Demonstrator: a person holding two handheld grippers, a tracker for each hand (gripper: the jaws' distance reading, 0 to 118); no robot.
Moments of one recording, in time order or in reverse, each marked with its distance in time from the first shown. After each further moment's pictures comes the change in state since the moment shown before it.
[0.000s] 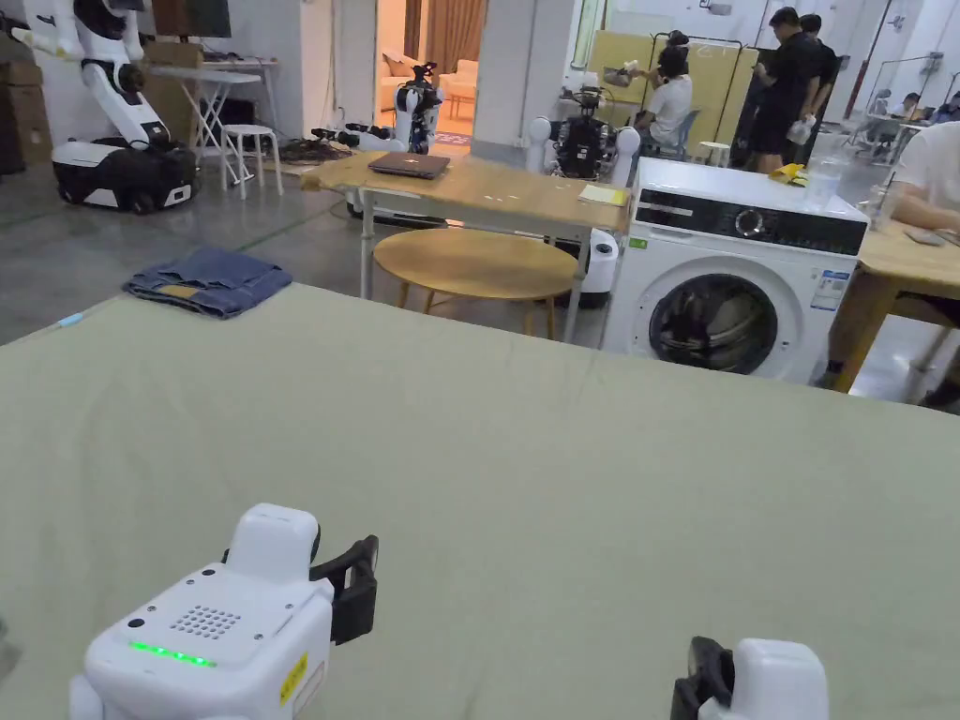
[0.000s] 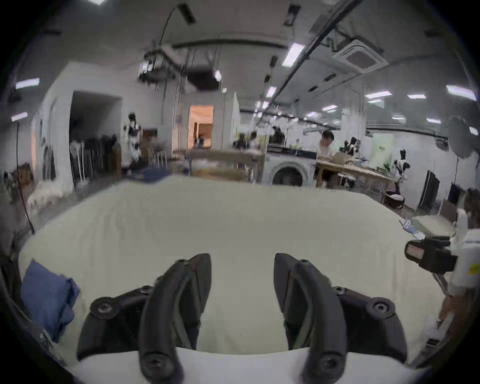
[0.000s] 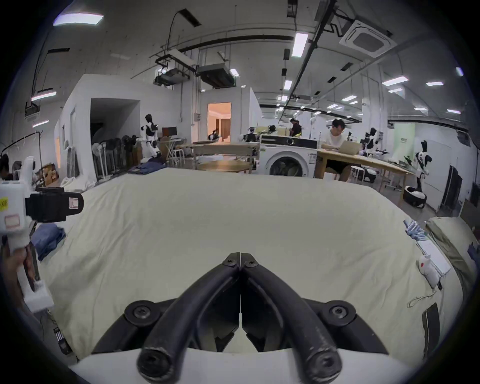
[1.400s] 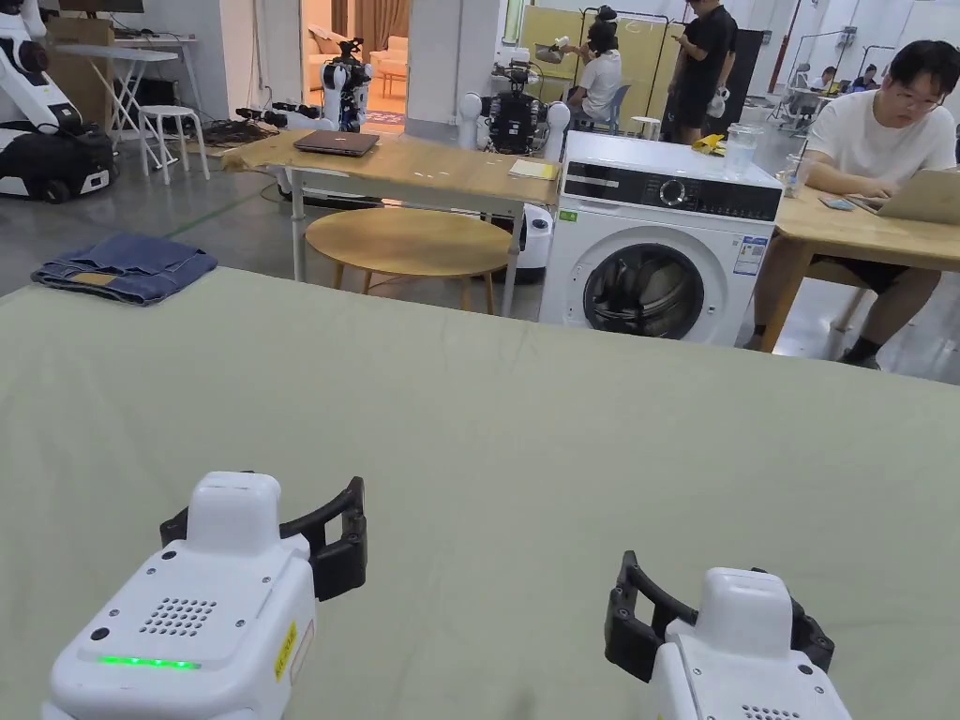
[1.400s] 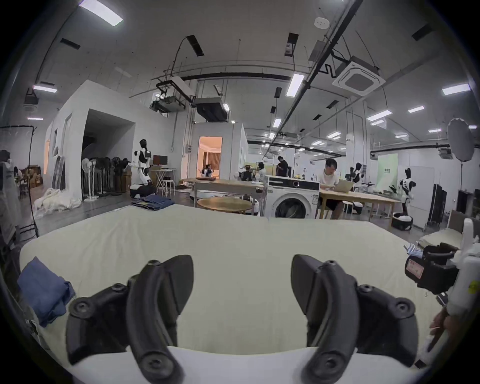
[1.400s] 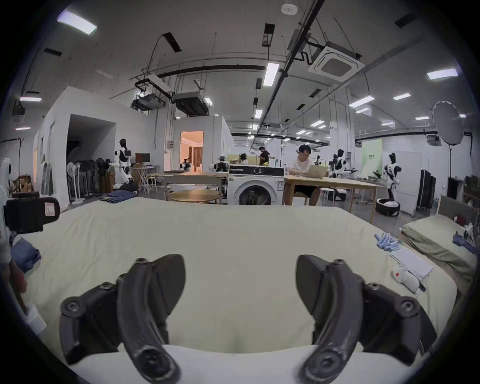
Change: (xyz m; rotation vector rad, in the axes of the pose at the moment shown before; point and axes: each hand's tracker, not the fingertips) left arm 0.040 0.007 0.013 0.176 0.054 0.060; right arm 0.015 0.000 0.011 0.178 -0.161 -0.016
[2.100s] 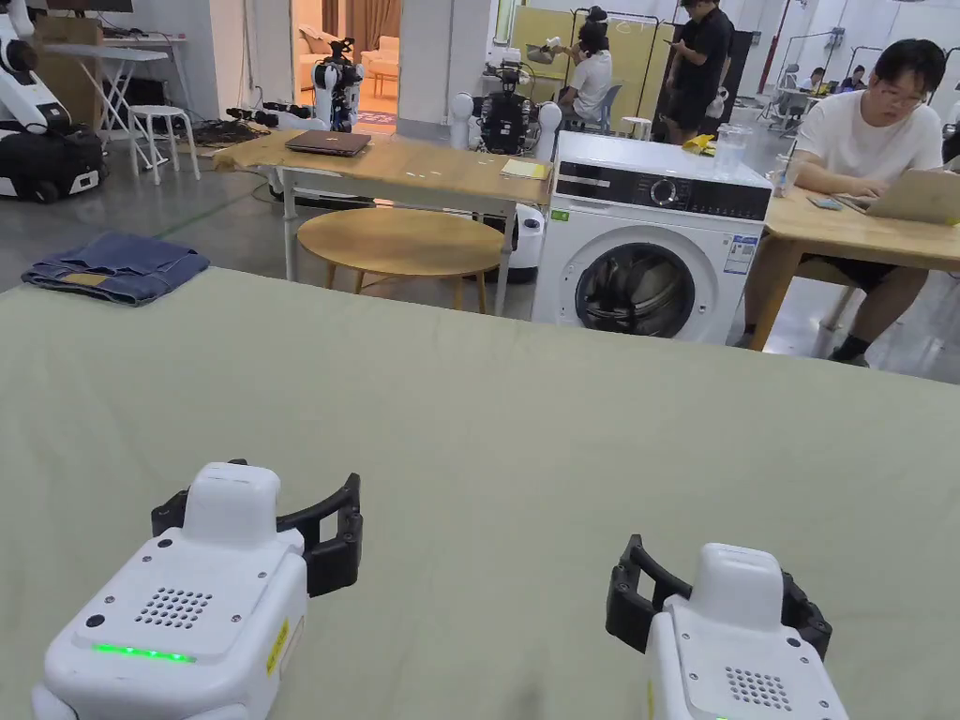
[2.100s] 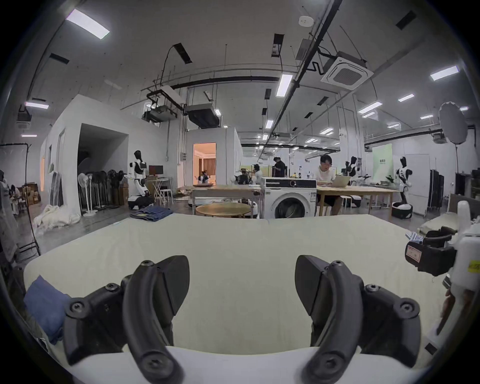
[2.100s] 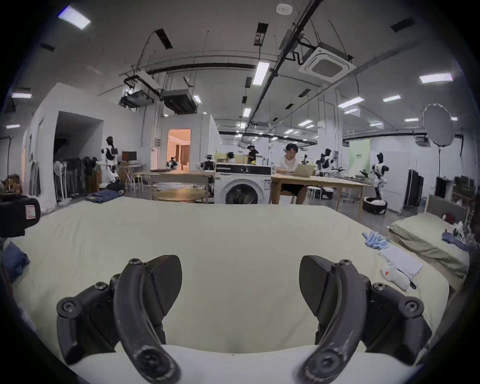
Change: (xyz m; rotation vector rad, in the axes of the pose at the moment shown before) left arm -0.004 0.002 0.000 0.011 -0.018 -0.075; right arm -0.003 0.004 -0.012 -0.015 -0.099 -0.005
